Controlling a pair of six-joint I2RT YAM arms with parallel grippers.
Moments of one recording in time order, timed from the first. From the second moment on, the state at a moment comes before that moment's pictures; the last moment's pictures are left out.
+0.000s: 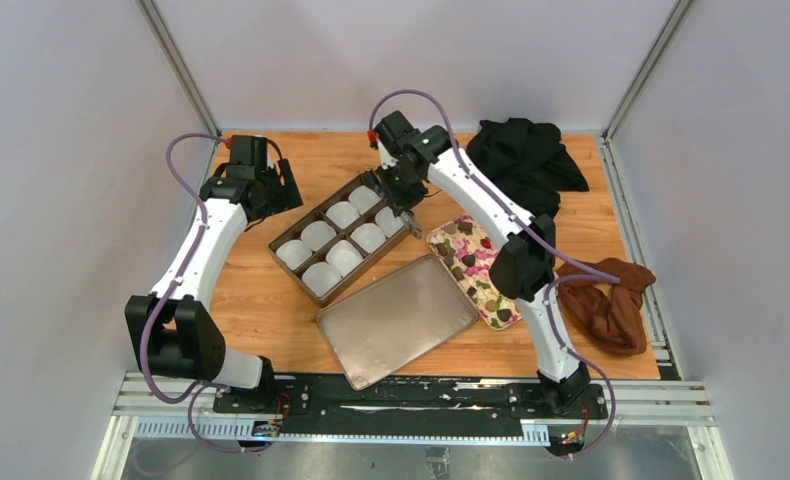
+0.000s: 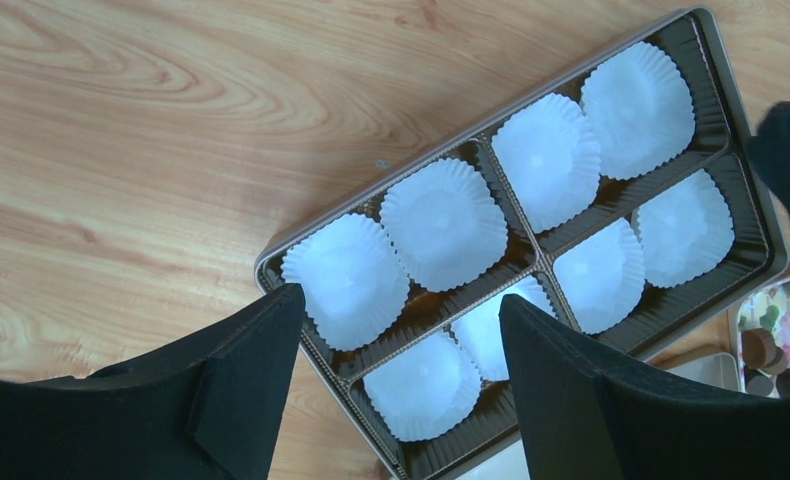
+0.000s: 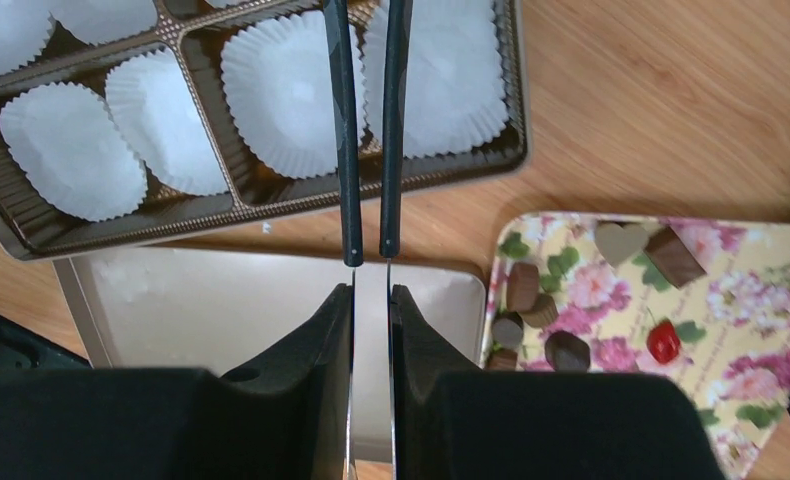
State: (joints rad) left arm -0.07 1.41 1.27 -0.69 -0.10 -0.38; right arm 0.69 2.23 2.37 -1.25 -0.05 0.15
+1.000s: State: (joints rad) left arm -0.07 1.41 1.26 -0.70 -0.07 -0.37; right arm 0.71 2.41 2.42 -1.17 -0.03 0.16
